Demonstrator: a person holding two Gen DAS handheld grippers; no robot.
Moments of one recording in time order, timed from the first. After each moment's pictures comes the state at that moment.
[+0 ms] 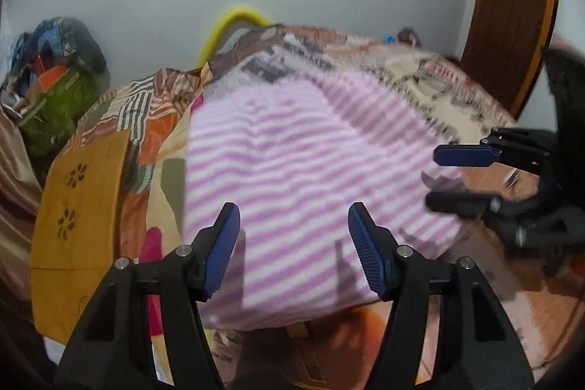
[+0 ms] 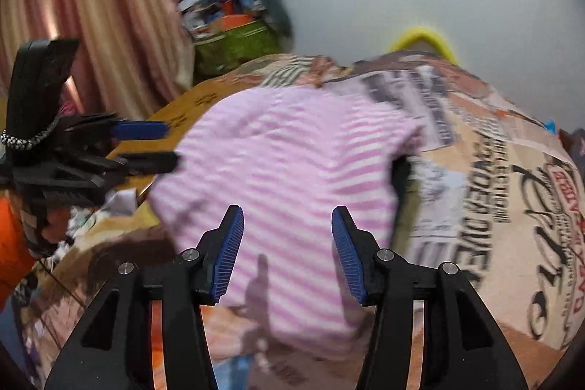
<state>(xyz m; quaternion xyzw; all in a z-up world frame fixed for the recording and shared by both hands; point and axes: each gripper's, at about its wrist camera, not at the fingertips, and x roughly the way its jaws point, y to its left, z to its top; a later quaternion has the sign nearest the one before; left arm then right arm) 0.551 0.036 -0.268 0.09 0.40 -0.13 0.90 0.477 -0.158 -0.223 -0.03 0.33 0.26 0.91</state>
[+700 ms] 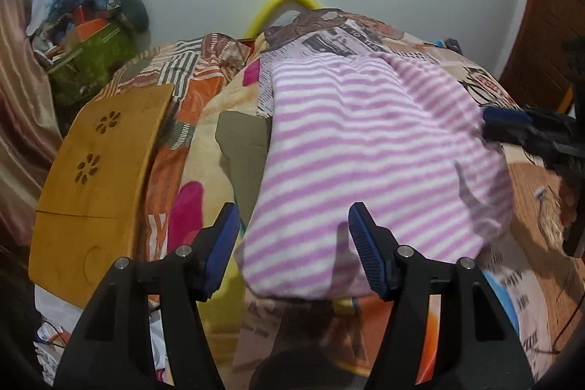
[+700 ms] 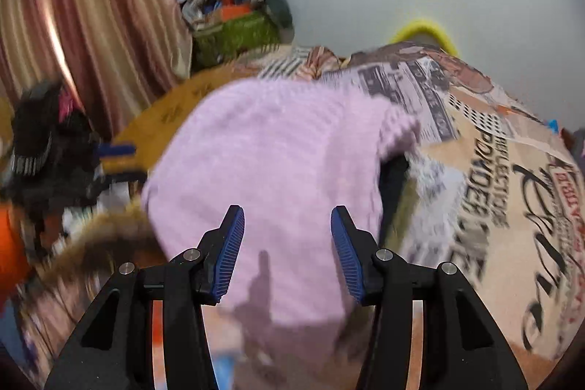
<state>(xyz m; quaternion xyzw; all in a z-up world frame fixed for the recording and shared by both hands) 0.548 0.098 -0.282 0.03 0.42 -0.06 0.91 0.519 -0.177 -0.225 -0.01 0.34 0.25 0.91</state>
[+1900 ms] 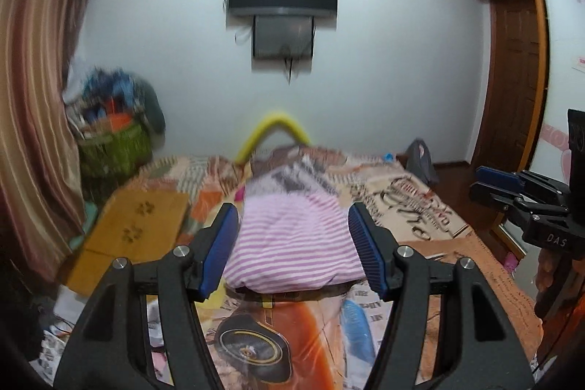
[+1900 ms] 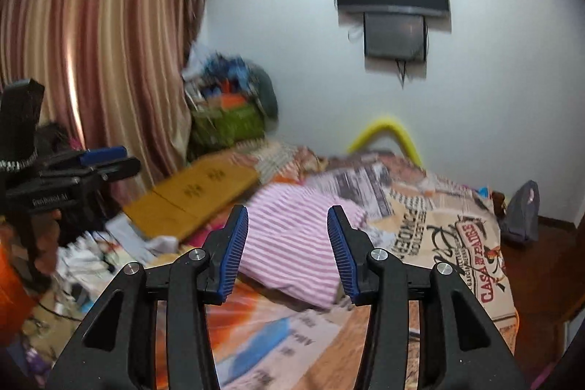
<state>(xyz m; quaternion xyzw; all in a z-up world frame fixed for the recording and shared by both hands) 0.295 0.055 -0.050 0.01 0.19 -0.07 0.98 0.275 -0.195 -0.061 -0.03 0.16 0.20 0.97</state>
